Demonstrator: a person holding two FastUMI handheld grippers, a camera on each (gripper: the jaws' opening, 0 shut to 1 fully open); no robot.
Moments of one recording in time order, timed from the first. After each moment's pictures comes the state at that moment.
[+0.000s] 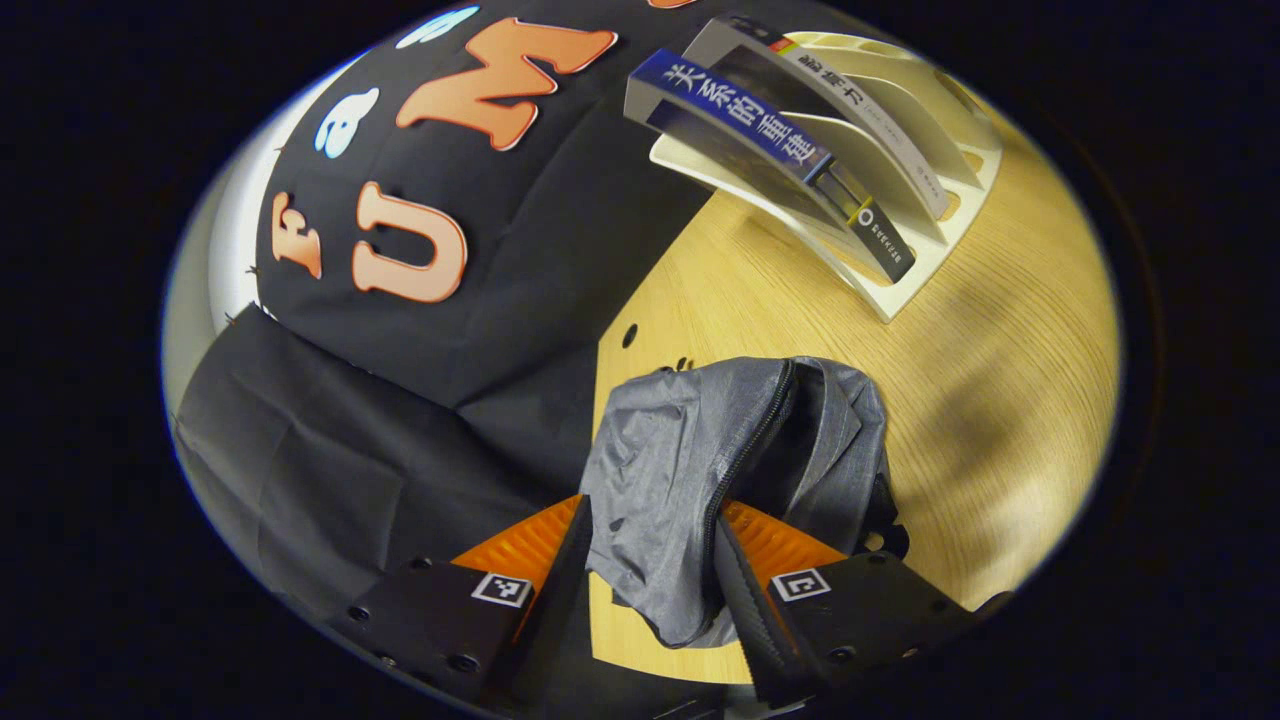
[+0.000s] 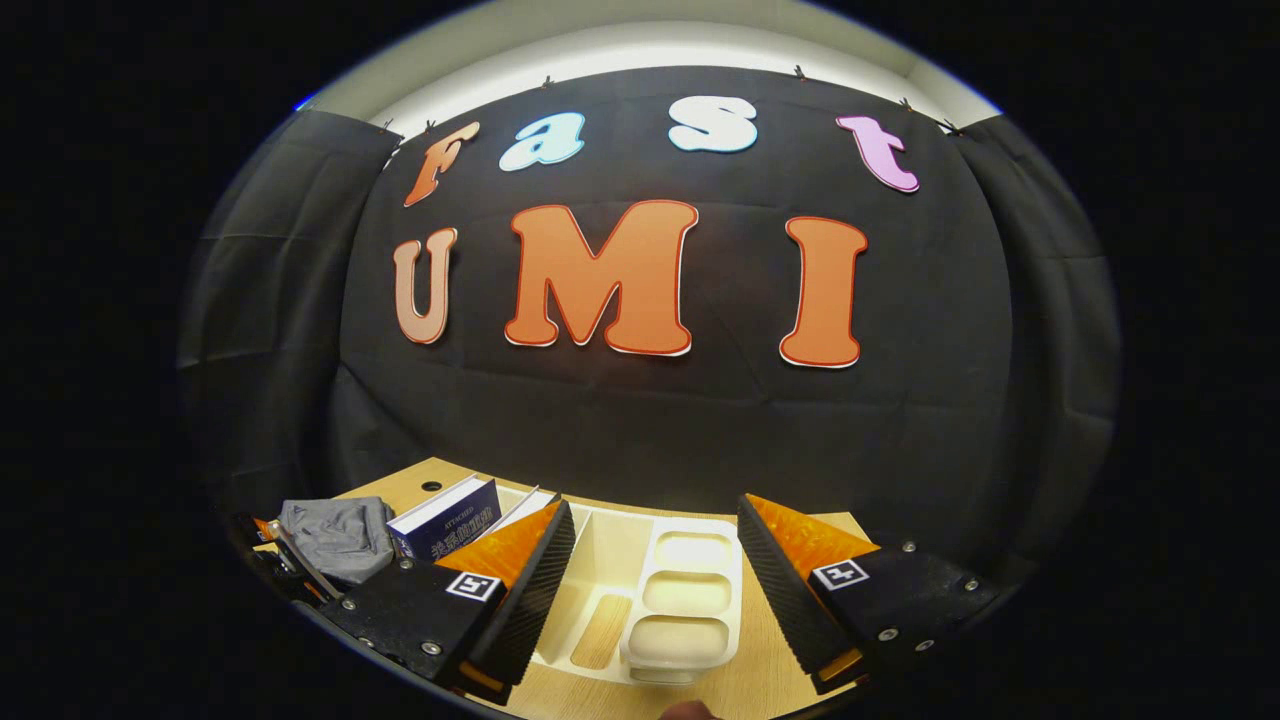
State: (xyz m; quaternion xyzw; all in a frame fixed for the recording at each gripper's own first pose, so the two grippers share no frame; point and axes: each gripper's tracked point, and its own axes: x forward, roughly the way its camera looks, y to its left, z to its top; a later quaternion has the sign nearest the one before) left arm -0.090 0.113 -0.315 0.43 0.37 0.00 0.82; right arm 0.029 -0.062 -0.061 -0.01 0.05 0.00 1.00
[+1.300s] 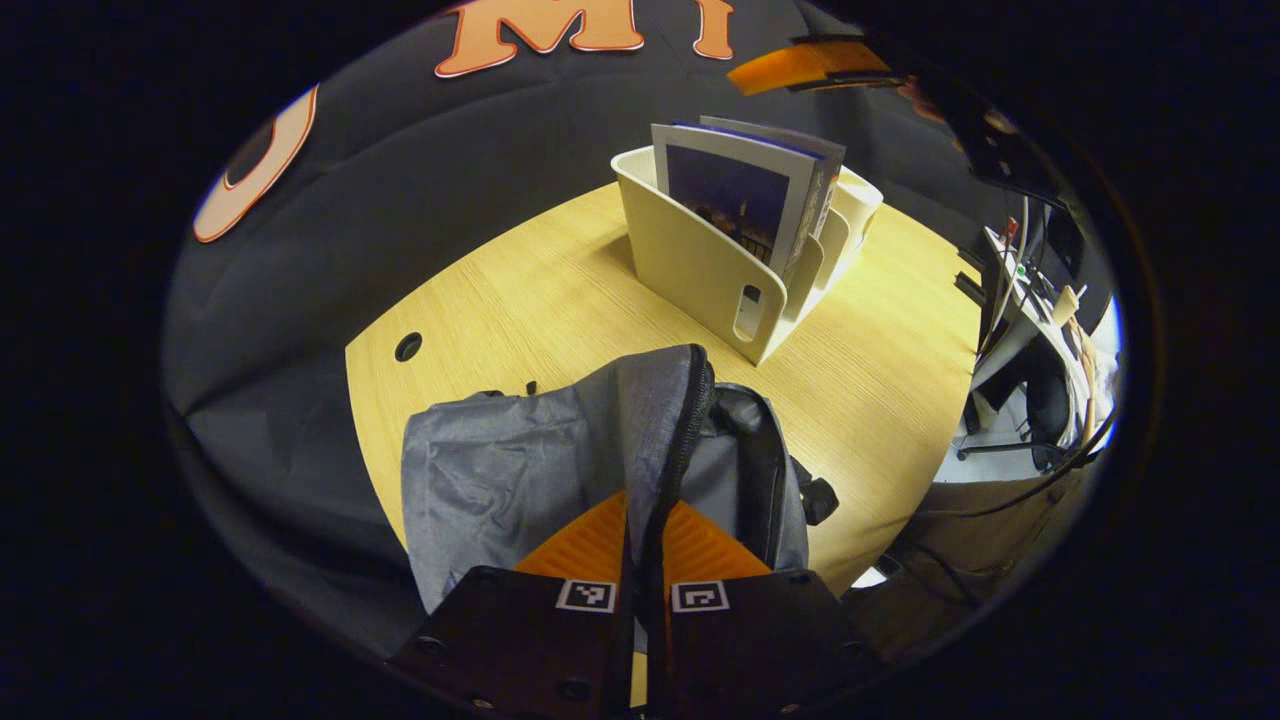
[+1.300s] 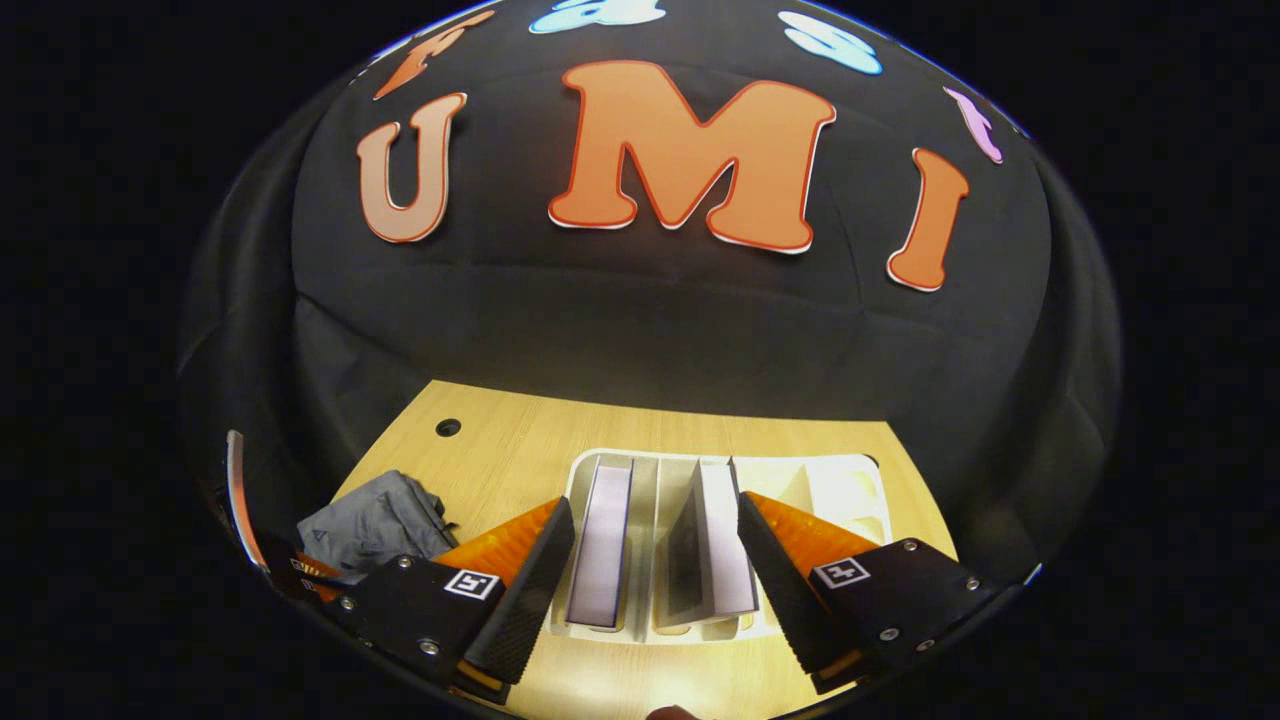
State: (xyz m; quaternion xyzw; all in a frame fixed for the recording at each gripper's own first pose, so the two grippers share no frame) left arm -0.022 0.160 -0.288 0.19 0.48 -0.40 0.76; right arm 0.110 0.128 -0.091 0.00 0.30 -0.04 0.95
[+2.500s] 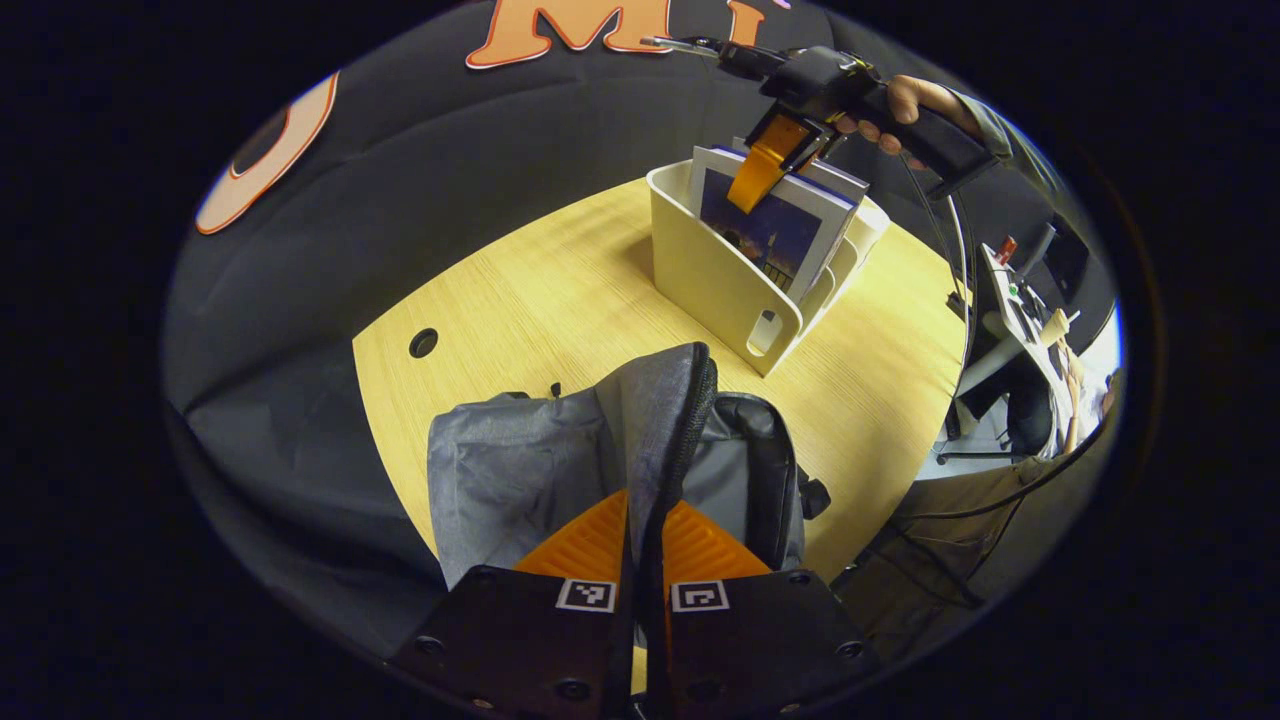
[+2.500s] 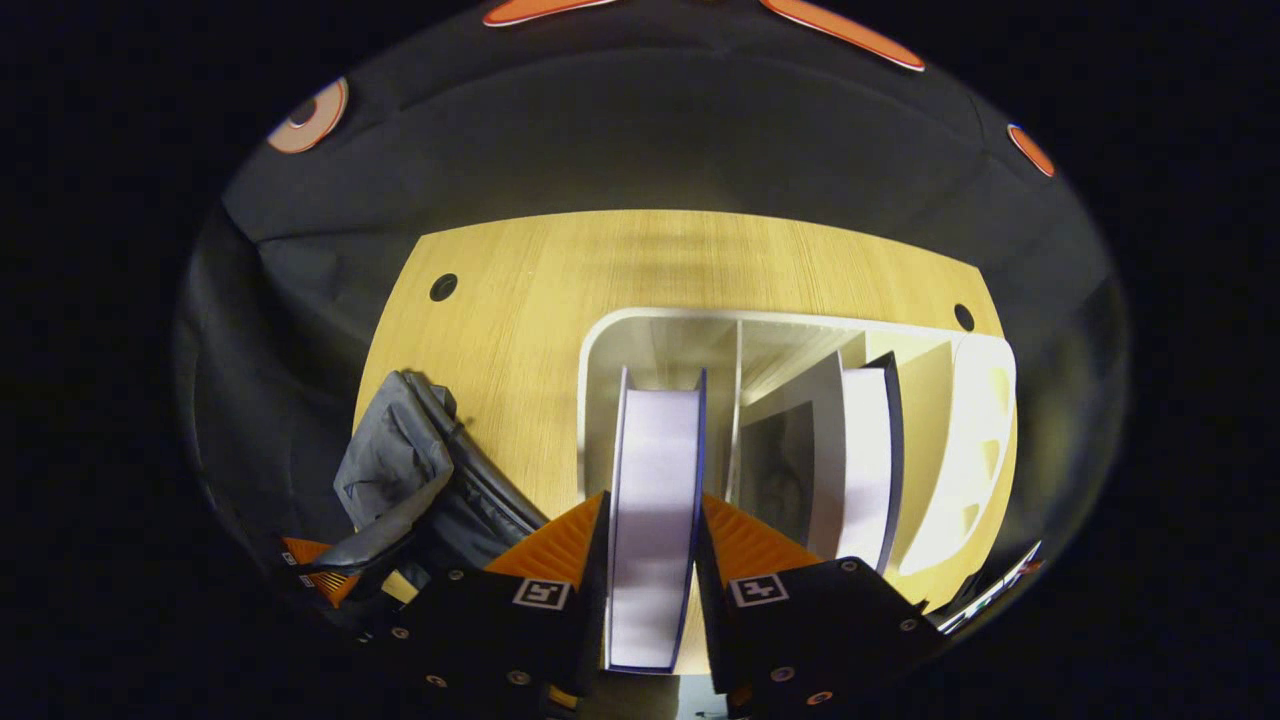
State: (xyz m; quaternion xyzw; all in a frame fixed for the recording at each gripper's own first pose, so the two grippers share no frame) left arm 0.002 0.175 -0.260 0.17 0.50 -0.40 0.75; right arm 0.130 0.150 -0.191 0.06 0.59 -0.01 0.81
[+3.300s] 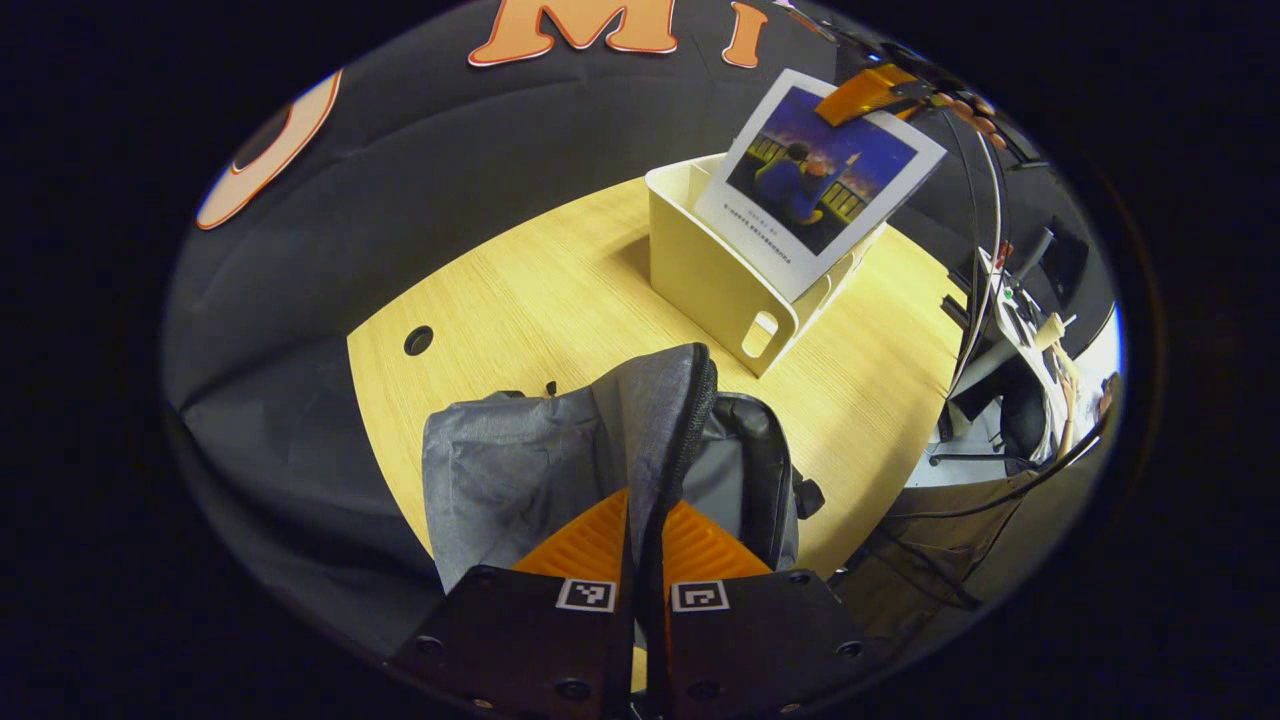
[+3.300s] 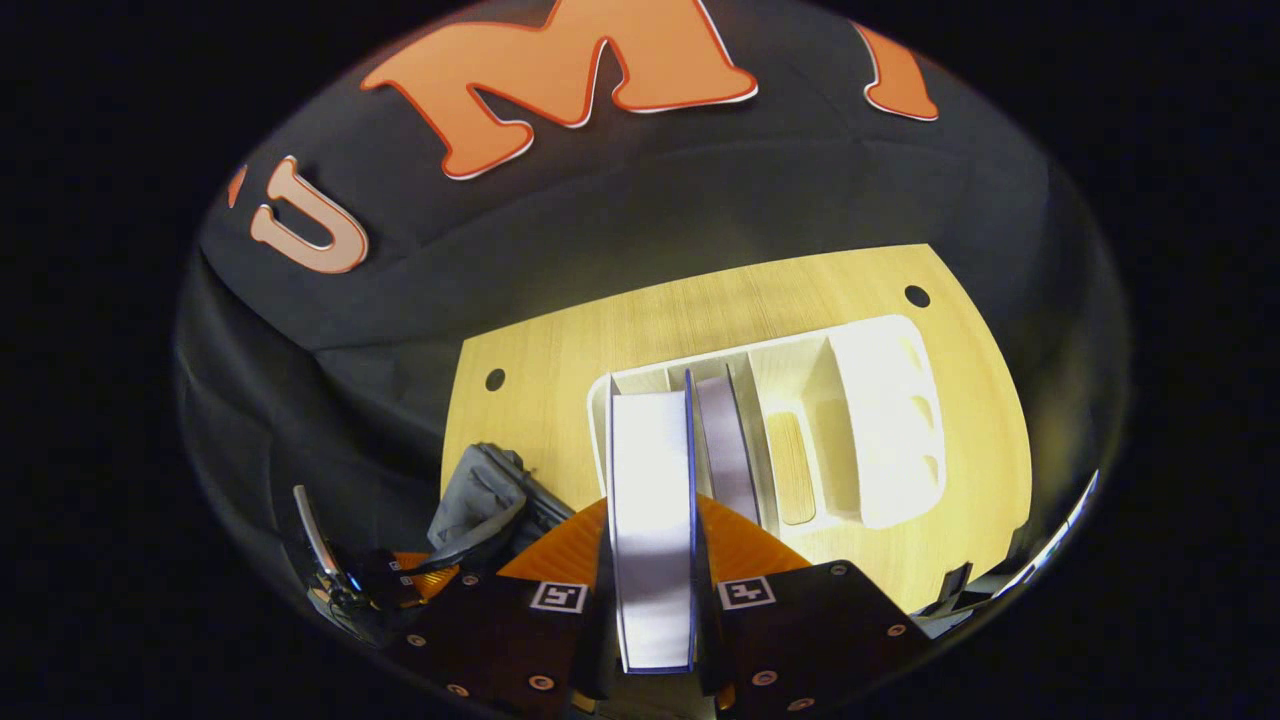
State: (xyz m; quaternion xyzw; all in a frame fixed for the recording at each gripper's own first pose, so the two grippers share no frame) left arm 0.004 0.176 -0.260 0.16 0.50 -0.41 0.74; right arm 0.078 0.098 -0.066 0.20 0.48 -0.01 0.85
